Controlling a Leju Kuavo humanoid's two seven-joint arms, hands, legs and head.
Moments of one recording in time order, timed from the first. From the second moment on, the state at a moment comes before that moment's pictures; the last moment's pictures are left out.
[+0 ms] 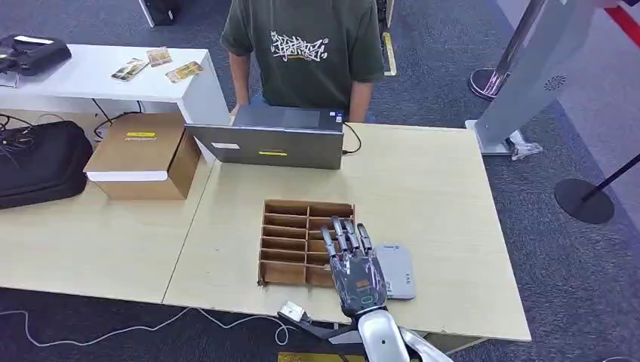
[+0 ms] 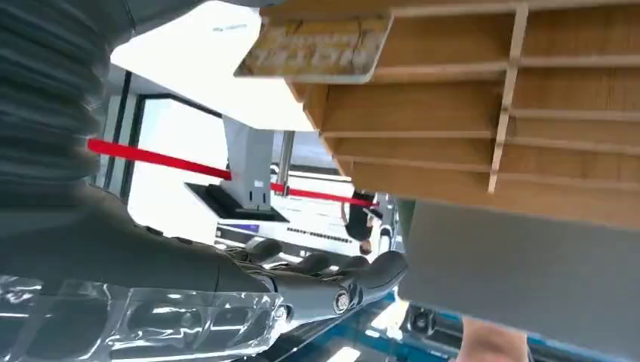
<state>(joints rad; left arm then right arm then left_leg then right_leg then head) -0.06 0.06 -1.50 -0.03 1.57 -0.19 -0.09 -0.19 -0.17 0.90 -1.39 1.57 -0.13 0.56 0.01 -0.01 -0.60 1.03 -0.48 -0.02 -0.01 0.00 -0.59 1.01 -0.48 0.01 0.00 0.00</state>
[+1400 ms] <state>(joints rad) -0.06 0.04 -1.50 -0.03 1.57 -0.19 -0.09 -0.08 -0.02 0.69 -1.37 1.57 -0.02 0.46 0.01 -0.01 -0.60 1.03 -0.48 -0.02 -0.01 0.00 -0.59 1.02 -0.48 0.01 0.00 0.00</state>
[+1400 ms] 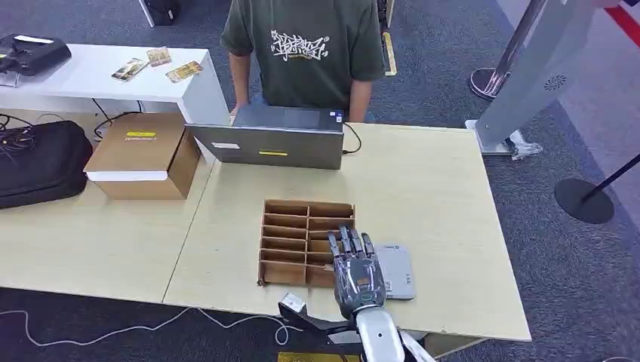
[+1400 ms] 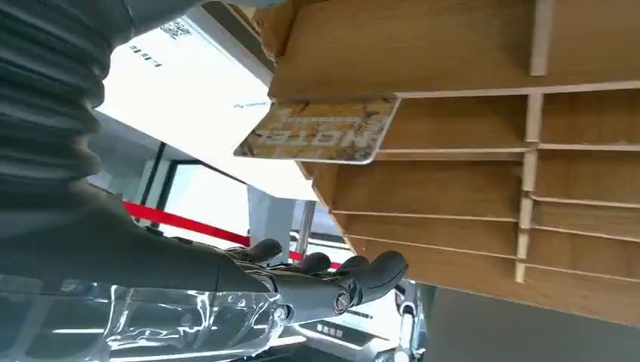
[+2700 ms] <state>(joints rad) -0.07 0.03 -1.50 -0.03 1.57 -0.18 -0.09 0.00 0.03 0.59 -1.46 1.57 -0.03 0.47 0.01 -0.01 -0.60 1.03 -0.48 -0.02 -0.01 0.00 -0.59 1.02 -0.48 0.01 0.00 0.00</state>
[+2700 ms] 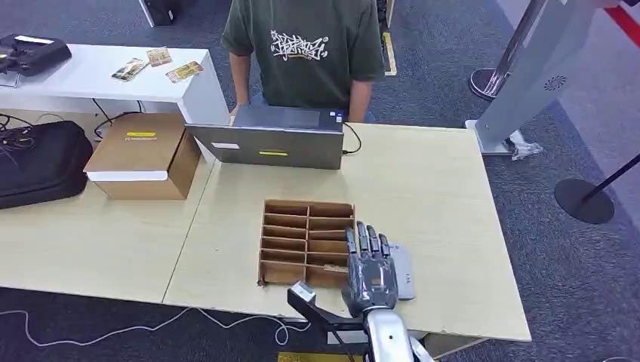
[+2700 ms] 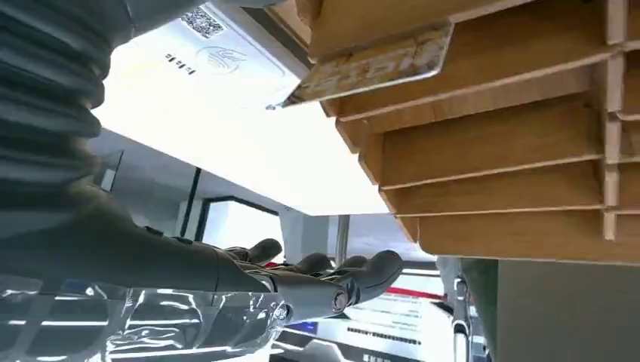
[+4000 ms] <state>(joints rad) -0.07 0.02 -1.50 -0.03 1.57 -0.19 -0.09 -0.02 0.06 0.59 -1.38 1.57 -0.10 0.41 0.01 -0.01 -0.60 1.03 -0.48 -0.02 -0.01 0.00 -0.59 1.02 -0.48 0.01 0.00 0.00</state>
